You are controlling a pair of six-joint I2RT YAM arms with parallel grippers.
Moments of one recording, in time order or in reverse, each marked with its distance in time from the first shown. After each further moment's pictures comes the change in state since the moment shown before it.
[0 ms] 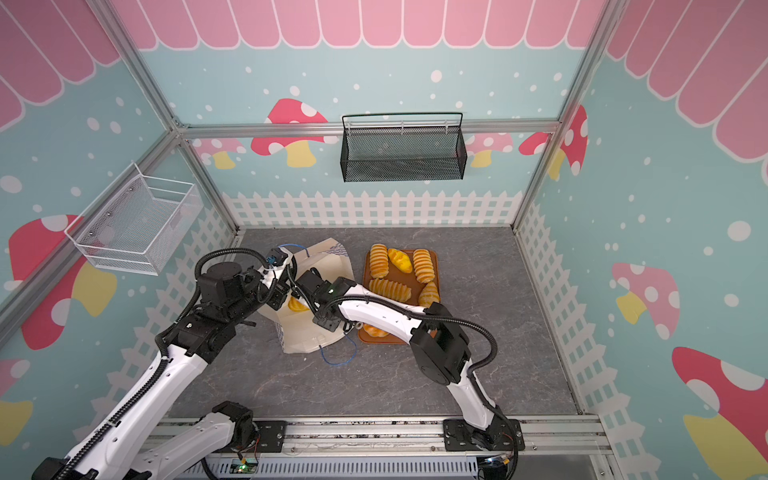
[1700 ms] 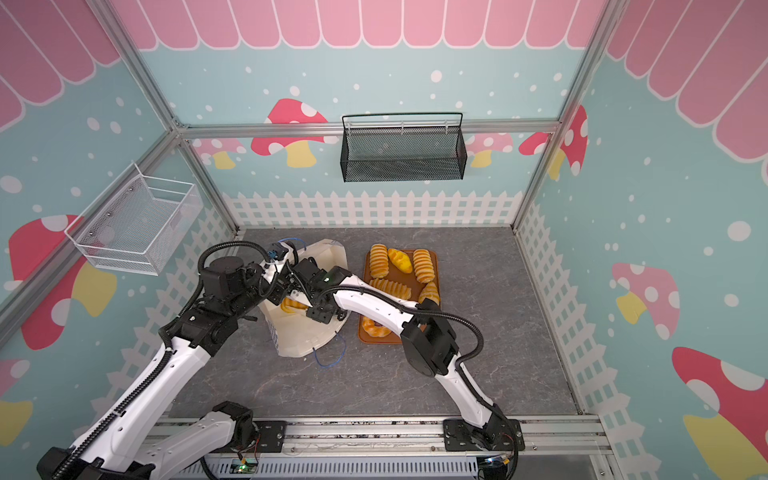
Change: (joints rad) left arm 0.014 0.050 0.031 0.002 -0.012 -0.006; right arm -0.040 0.128 0.213 -0.060 -0.173 -0.135
